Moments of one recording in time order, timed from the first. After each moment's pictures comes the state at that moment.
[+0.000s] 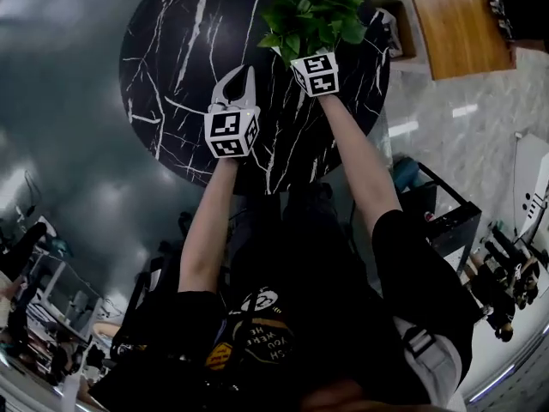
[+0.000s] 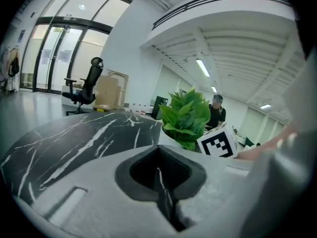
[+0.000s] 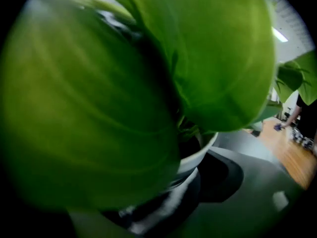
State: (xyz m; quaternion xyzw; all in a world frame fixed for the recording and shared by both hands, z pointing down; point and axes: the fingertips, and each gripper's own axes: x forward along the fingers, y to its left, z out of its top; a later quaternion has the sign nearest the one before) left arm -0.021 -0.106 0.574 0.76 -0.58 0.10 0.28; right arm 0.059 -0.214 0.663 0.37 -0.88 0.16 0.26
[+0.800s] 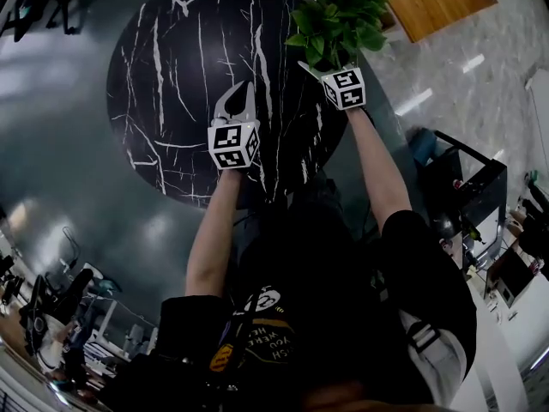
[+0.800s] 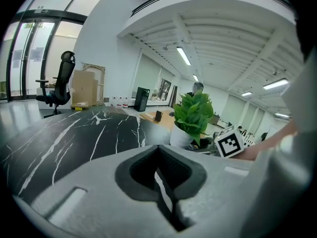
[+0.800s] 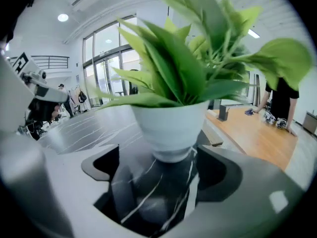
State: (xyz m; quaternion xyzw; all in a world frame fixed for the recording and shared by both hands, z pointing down) left arm 0.097 -0.124 0.567 0.81 -0.49 0.16 0.27; right arm 0.275 -0.197 0.666 0.46 -0.83 0.20 0.24
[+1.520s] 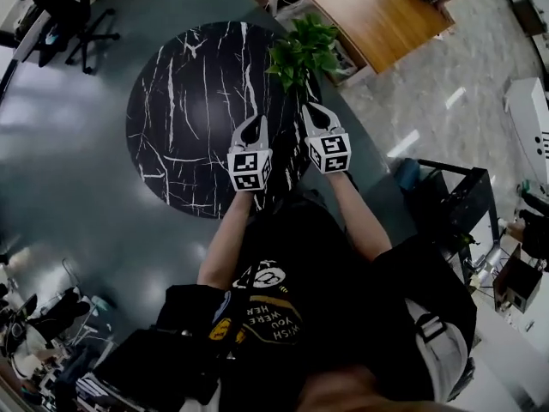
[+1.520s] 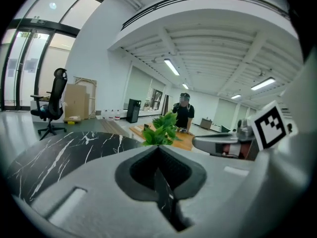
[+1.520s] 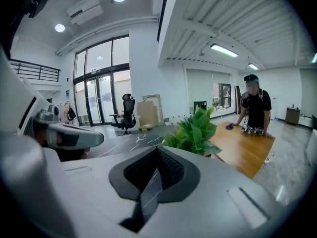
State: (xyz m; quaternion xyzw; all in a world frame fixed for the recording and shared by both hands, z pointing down) left arm 0.153 -0.057 0.443 0.85 -0.47 0.12 0.21; right arm 0.270 -0.070 0.454 0.55 -0.81 0.17 0.14
